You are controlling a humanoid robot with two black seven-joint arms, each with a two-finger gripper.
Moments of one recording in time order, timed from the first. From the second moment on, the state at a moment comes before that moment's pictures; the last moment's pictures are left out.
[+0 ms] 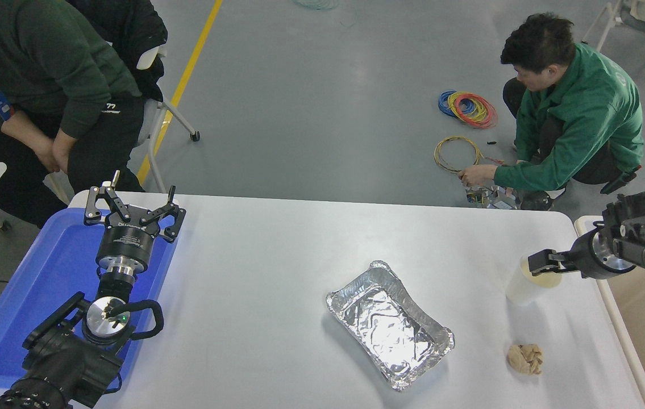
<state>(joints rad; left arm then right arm) -0.50 0.13 -1.12 -0.54 -0.09 -0.62 -0.36 1.22 -0.35 -1.27 0.60 -0.37 0.32 0.26</state>
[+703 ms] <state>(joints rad) -0.50 0.13 -1.12 -0.54 -0.09 -0.62 -0.36 1.19 -0.34 -1.28 0.57 -0.37 0.28 0.34</state>
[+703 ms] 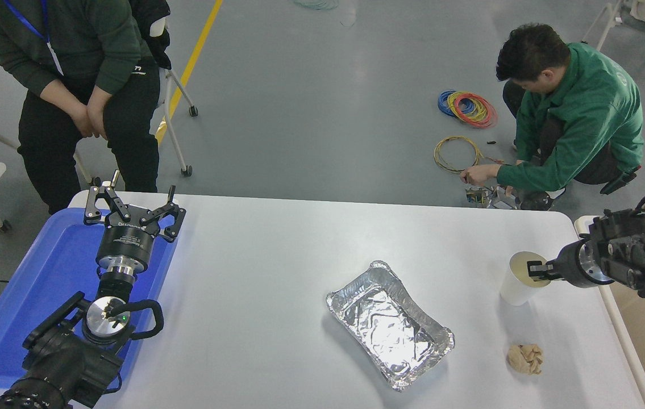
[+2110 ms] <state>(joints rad) -0.50 0.13 -1.12 -0.54 -0.09 -0.62 -0.36 2.08 -0.68 -1.34 1.06 -0.63 0.60 0.39</state>
